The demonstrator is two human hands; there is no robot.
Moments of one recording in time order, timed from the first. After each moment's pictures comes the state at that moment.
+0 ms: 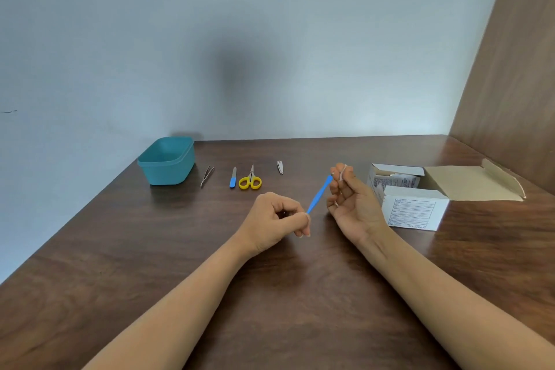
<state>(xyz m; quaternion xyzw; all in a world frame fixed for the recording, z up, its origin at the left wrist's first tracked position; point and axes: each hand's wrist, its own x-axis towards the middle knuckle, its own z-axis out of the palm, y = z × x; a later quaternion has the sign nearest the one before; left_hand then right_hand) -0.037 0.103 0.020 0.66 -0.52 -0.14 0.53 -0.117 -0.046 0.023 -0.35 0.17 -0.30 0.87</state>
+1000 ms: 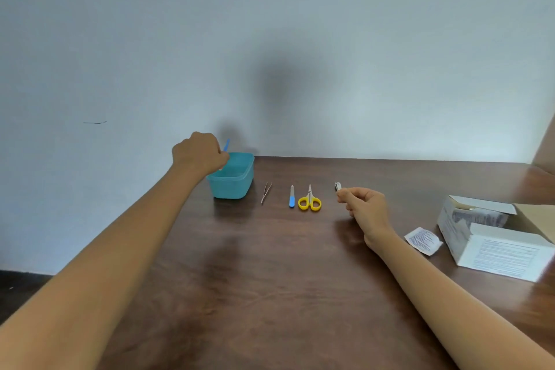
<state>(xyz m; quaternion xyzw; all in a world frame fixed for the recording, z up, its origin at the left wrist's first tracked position) 0.139 0.220 0.131 0.97 -0.16 0.15 0.11 -0.016 -0.028 0.008 -0.67 0.24 -0.34 0.62</state>
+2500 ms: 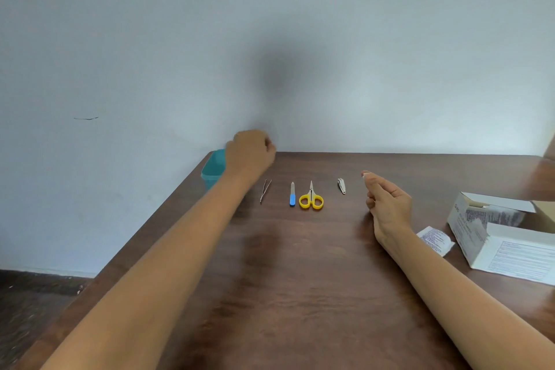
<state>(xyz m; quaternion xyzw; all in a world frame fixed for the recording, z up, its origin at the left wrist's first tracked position) 0.141 0.134 0.093 0.90 -0.26 0.26 0.22 -0.012 -0.045 0.006 -0.48 0.24 -0.42 0.74</state>
